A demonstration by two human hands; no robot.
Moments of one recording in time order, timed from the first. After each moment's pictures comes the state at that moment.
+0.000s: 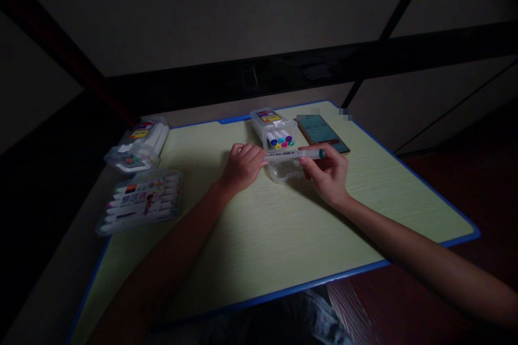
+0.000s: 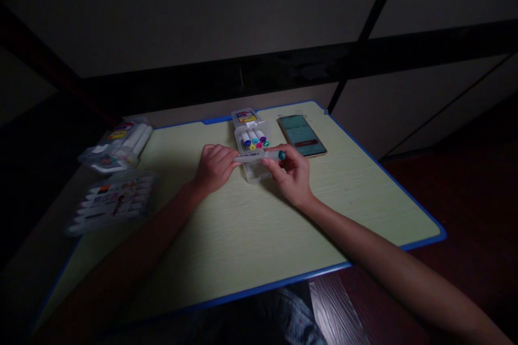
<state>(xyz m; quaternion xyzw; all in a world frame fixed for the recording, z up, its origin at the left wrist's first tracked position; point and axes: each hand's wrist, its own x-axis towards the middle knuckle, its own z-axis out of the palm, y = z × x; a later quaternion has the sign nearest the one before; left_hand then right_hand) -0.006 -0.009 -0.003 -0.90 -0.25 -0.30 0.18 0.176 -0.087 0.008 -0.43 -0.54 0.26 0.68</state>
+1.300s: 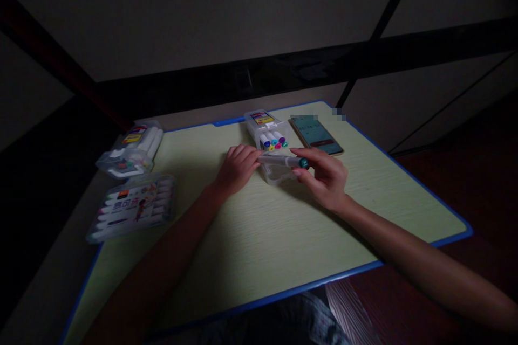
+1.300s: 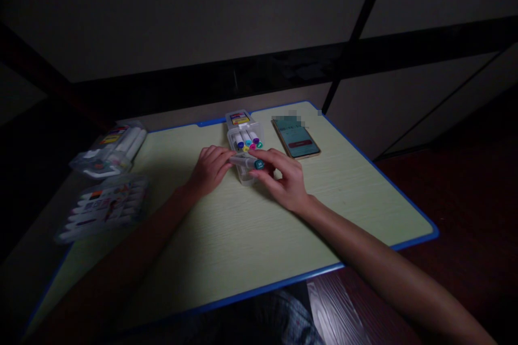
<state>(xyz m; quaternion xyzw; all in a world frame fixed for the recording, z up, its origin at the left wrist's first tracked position) -0.006 -0.006 -0.003 -0.92 -0.24 -0.29 0.12 0.186 -0.095 0.012 -0.37 -0.69 0.09 0.61</state>
